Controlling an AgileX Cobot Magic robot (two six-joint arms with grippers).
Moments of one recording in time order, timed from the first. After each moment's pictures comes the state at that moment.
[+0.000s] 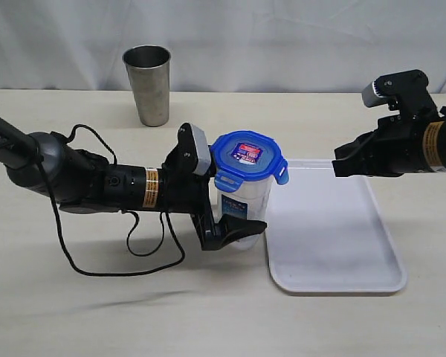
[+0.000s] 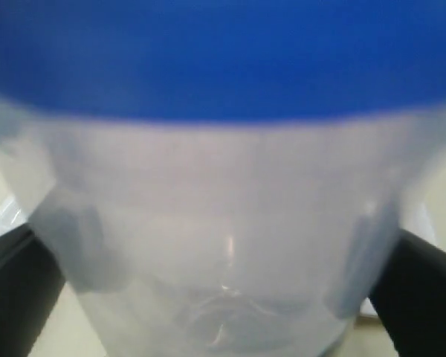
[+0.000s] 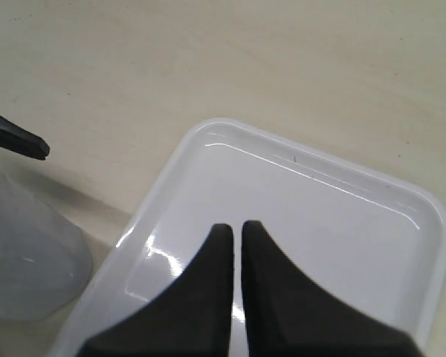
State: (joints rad) left arm -0.46 2.21 -1.04 1.12 -0.97 -0.42; right arm 0.03 1.62 -0.81 -1.71 -0.38 1.48
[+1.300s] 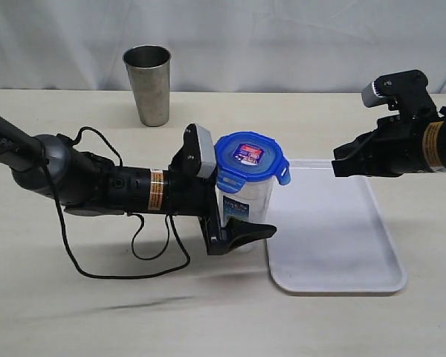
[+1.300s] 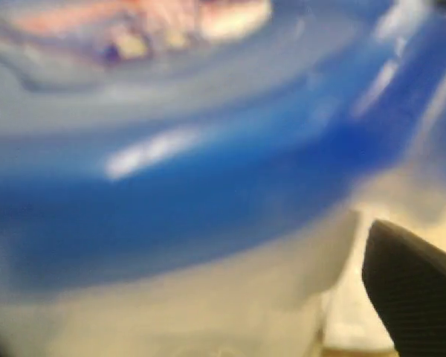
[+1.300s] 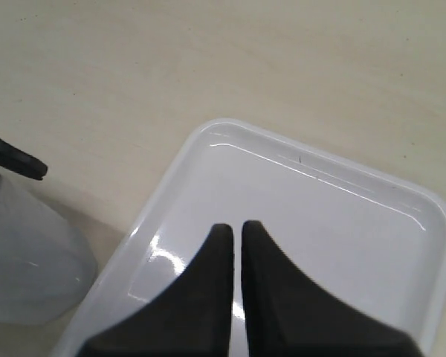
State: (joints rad) left arm -0.49 2.21 -1.04 1.11 -1.03 -0.40; right arm 0.03 1.62 -0.81 -1.71 -0.39 1.48
